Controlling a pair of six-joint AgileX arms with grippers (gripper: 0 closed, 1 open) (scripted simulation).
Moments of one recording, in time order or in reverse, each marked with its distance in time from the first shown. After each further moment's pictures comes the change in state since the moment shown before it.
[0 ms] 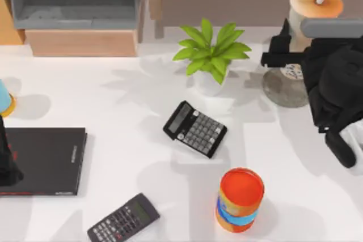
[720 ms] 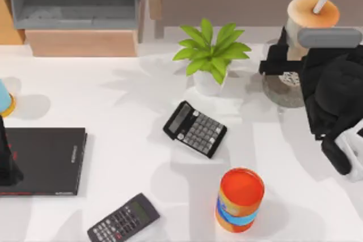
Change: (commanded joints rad) left arm 0.000 0.000 0.000 0.000 0.000 0.000; right arm 0.002 0.073 -0.006 0.080 0.003 -0.002
